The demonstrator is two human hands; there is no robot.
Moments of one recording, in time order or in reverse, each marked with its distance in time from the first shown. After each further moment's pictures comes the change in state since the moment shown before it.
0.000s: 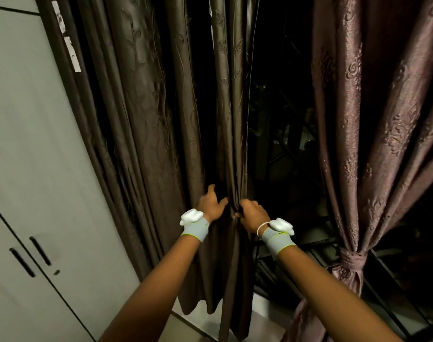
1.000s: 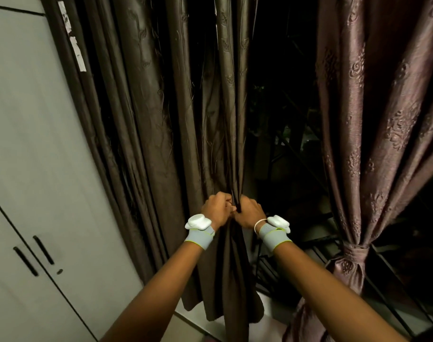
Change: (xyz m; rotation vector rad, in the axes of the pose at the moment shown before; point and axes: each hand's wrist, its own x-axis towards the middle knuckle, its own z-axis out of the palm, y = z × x) left_hand -0.017 -0.009 0.003 0.178 -0.001 0.170; right_hand -0.002 -0.027 0.007 0.129 0.028 0.055
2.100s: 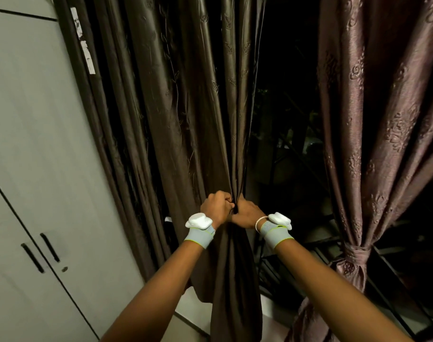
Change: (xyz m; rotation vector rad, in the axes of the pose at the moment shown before) left_hand -0.019 0.012 -0.018 0.052 0.098 -0.042; right_hand 0.000 -0.011 -0.001 -0.023 -0.130 -0.039
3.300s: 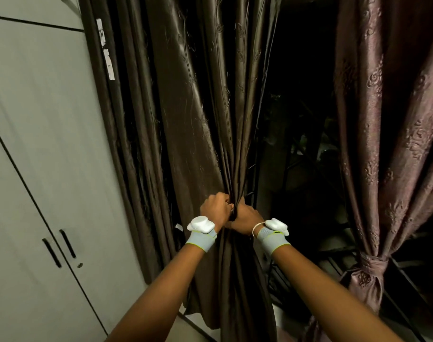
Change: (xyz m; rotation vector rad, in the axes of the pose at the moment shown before) left_hand -0.011 -0.014 -0.024 0.129 0.078 -0.076; right_hand 0.007 -0.026 0.018 0.032 -0.016 -0.016
